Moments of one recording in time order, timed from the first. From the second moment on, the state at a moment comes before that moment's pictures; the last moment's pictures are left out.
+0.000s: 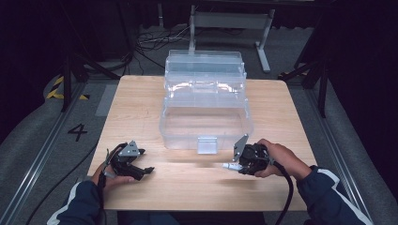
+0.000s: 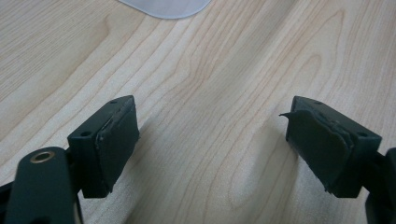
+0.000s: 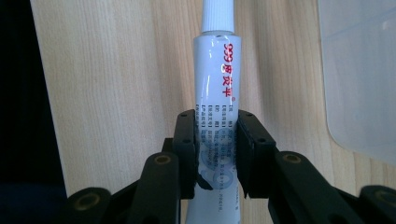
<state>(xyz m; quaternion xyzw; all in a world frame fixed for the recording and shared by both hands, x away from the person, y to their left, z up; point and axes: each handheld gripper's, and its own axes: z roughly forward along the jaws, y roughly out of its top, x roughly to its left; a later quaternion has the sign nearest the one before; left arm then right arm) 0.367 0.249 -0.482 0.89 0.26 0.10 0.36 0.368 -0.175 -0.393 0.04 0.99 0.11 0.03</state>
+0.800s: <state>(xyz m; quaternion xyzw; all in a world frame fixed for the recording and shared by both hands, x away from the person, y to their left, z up) 0.367 0.249 -0.482 0.89 0.26 0.10 0.36 0.375 -0.185 -0.372 0.06 0.99 0.12 0.05</state>
